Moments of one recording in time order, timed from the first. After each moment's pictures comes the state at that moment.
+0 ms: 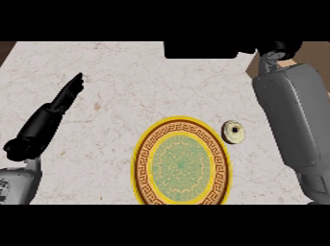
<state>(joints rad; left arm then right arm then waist) -0.19 0.29 -0.02 -1.56 -0.09 -0.19 -0.06 -0.93 -0.20 0.00 -1.20 1.10 -0.02 0.54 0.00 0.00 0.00</state>
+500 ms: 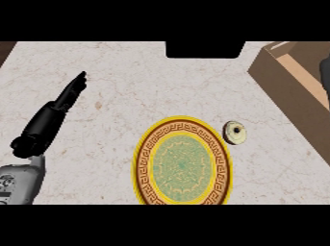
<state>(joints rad) -0.22 0.27 -0.02 -1.53 -0.11 -0.19 -0.09 -0.93 -0.41 -0.19 -1.07 1.05 -0.06 0.48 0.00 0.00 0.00</state>
